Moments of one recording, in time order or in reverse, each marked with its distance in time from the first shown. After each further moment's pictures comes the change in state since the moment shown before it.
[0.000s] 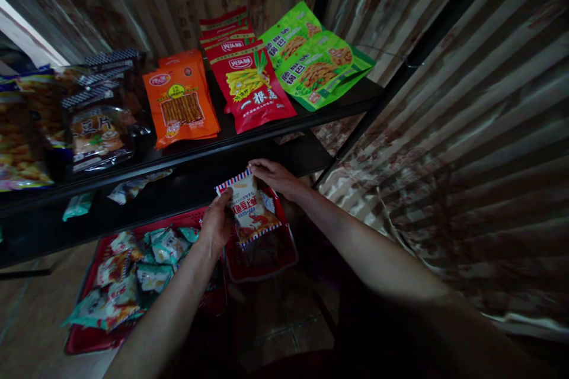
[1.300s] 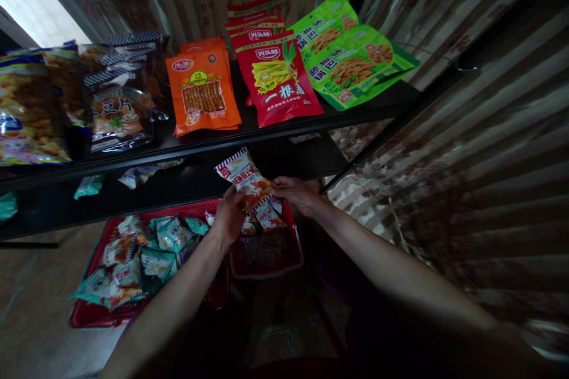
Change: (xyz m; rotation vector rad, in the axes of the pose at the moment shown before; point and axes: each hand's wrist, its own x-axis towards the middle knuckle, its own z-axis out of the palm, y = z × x) left_hand 0.014 -0.010 -0.018 -0.054 -0.196 0.097; right_hand -0.011 0.041 0.003 0.143 -0.016 0.310
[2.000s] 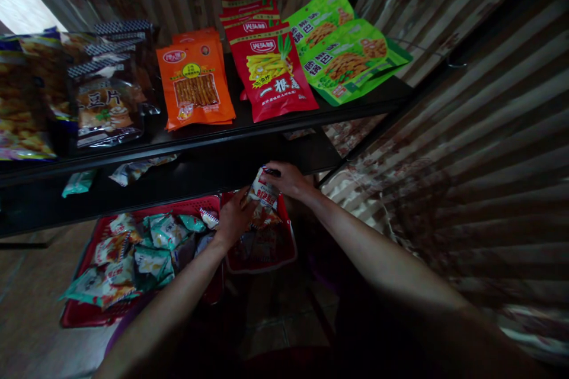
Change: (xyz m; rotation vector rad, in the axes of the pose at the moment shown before) left_hand -0.010 -0.013 -0.007 0.744 0.113 0.162; right_hand 0.014 -0.023 -0.006 -0.710 0.072 -0.470
